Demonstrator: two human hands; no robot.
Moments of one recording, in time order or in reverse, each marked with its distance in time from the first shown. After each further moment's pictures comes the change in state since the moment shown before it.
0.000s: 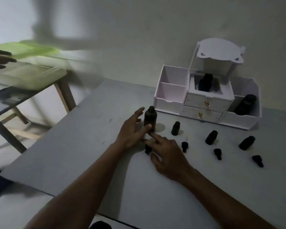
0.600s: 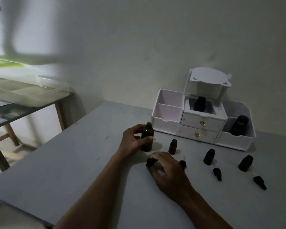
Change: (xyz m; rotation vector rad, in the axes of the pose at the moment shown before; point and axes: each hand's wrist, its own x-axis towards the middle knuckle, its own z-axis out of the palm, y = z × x) left_hand 0.025 0.002 0.011 -0.277 0.077 0.070; right_hand -0.003 0.010 0.007 0.236 0.300 -0.040
